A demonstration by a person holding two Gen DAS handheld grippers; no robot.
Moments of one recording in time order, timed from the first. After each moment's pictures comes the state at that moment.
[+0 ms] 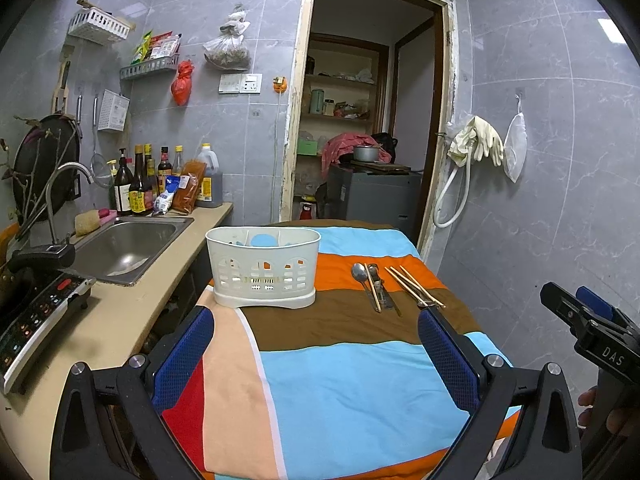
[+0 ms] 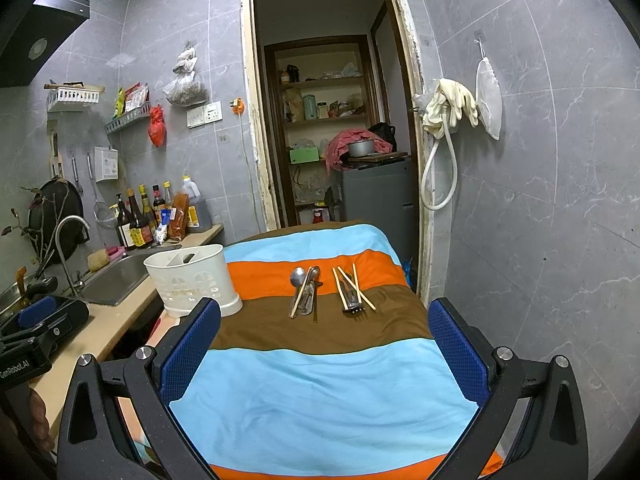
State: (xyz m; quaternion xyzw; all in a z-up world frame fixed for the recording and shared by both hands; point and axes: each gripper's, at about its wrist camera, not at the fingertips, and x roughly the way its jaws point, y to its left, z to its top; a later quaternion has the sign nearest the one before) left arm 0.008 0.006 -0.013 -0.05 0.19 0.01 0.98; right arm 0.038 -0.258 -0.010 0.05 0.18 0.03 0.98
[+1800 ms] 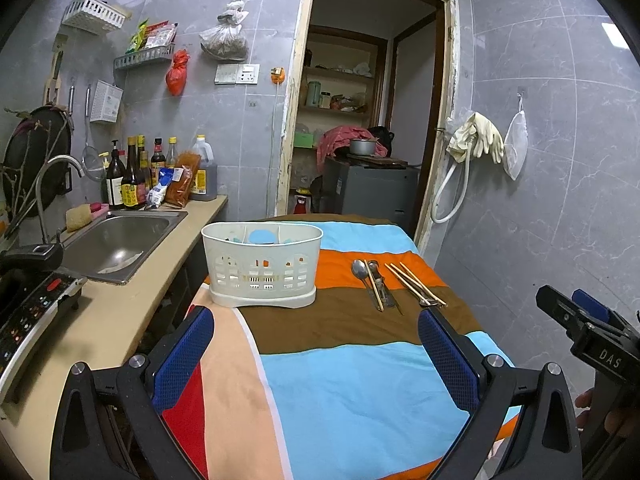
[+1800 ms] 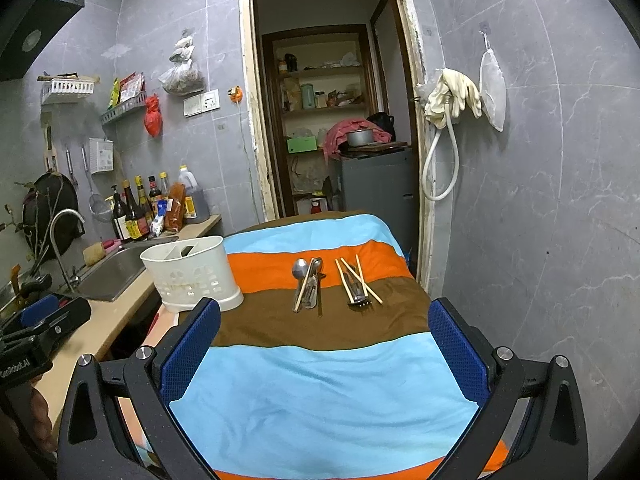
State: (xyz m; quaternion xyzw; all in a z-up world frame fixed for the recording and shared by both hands) left arm 0.025 0.006 -0.027 -0.06 0.20 0.00 0.98; right arm 0.053 -0.256 -0.022 0.05 0.19 0.02 0.98
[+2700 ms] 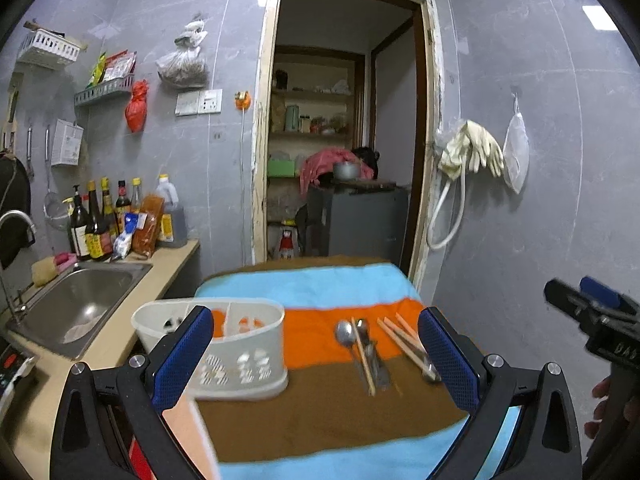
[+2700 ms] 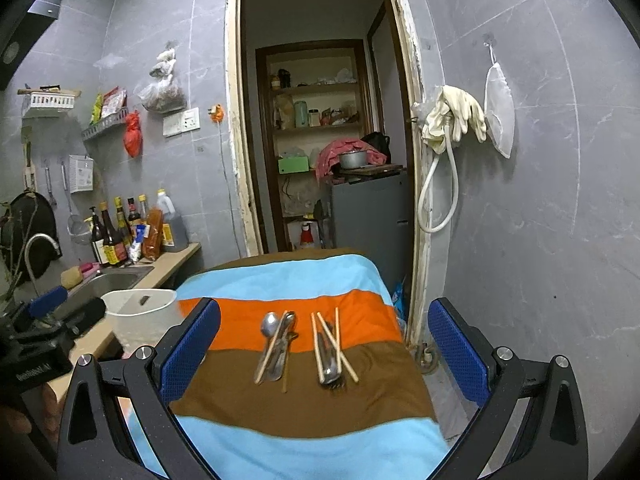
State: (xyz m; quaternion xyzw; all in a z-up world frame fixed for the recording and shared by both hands) left arm 0.148 -0.036 -0.001 -0.03 0.16 -0.02 0.99; right arm 0.168 -0.285 0.021 0.04 0.17 0.01 0.98
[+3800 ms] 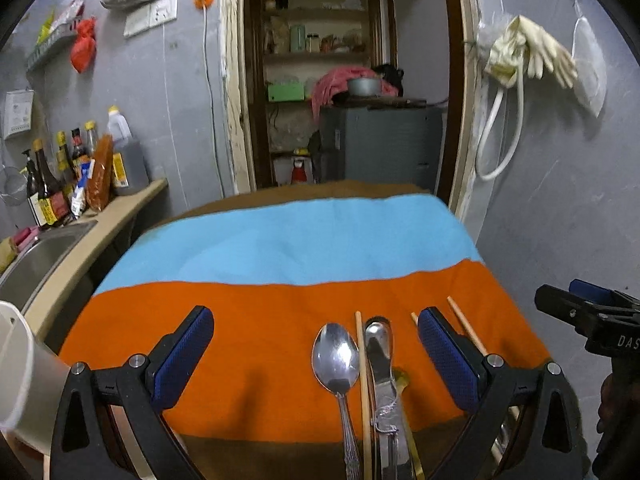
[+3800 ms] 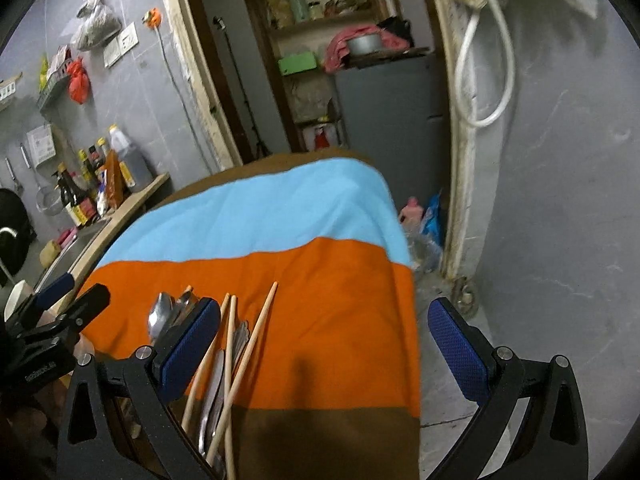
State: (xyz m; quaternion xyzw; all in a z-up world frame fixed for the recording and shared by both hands) left arm 0.387 -0.107 -0.117 0.00 0.30 0.03 0.95; right arm 0.450 -0.342 -0.142 0.08 0.35 0.10 0.93
